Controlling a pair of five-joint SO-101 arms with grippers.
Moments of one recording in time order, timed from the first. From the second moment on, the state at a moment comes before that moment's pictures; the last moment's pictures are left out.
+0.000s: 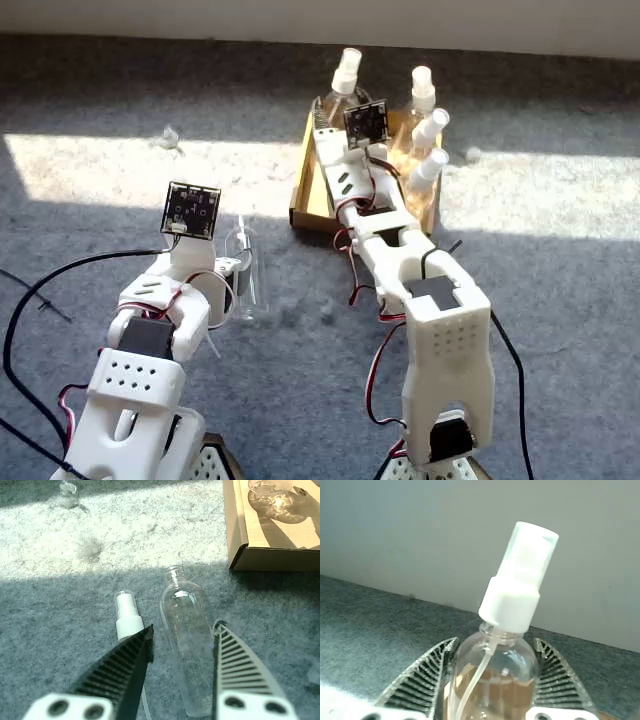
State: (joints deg) left arm 3.1 -59.4 71.5 39.6 4.9; right arm -19.3 34.3 10.8 -37.5 6.3
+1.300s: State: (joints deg) left arm 3.1 -59.4 71.5 39.6 4.9; right arm -20.6 45.4 9.8 -57.6 14.0
